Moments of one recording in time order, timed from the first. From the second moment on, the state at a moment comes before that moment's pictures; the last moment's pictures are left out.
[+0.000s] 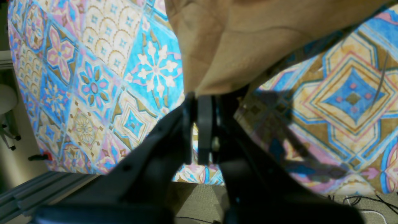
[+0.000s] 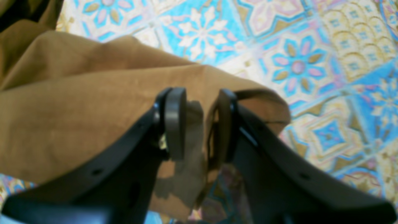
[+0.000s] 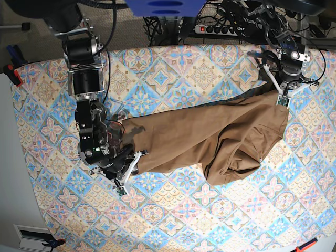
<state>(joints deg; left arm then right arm) 16.0 -0.2 -36.3 117.5 12.8 -41.3 57.2 23.4 6.6 -7.0 79.2 11.3 16.8 -56.2</state>
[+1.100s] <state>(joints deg) 15.8 -0.3 -32.5 117.5 13.0 -41.3 57.2 -3.1 6.2 7.2 90.3 11.7 17.0 -42.5</state>
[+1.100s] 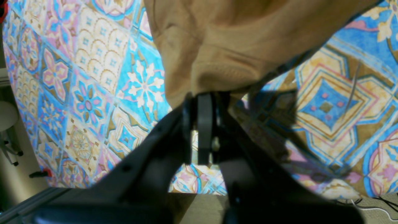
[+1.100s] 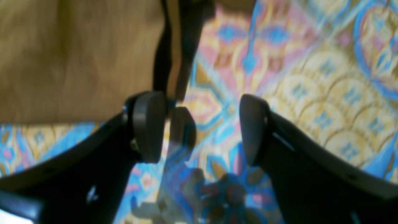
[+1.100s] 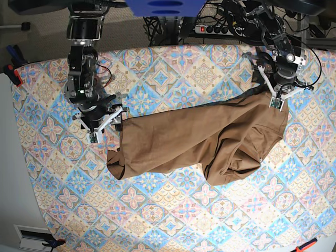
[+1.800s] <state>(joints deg) 15.7 -0.4 -32.5 117.5 13.1 -41.3 57.2 -8.1 6.2 1.0 90.3 11.8 17.0 -40.3</state>
